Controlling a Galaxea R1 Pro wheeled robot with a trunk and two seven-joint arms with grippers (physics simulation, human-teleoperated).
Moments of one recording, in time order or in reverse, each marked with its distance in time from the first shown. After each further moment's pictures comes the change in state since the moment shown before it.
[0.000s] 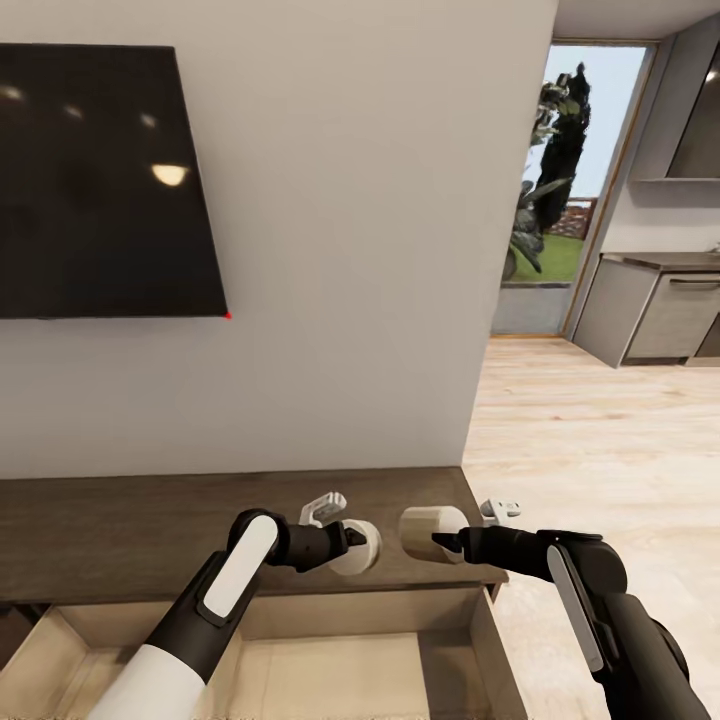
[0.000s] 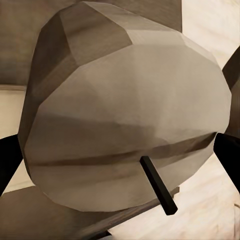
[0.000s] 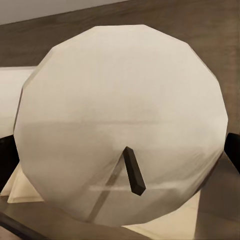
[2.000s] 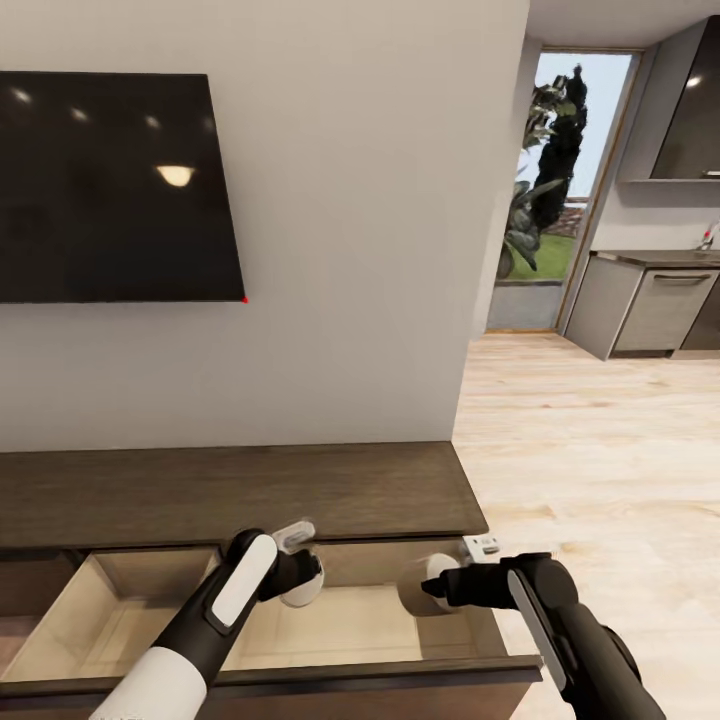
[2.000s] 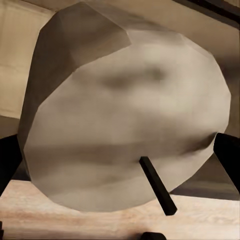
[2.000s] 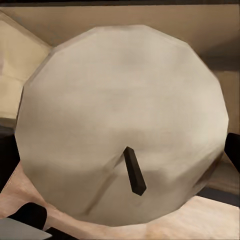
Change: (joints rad) left arm -0.004 -0.004 0.037 0.197 -0.105 -0.149 0.256; right arm 0.000 0.020 0.149 0.192 0.009 0.001 -0.195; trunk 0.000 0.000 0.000
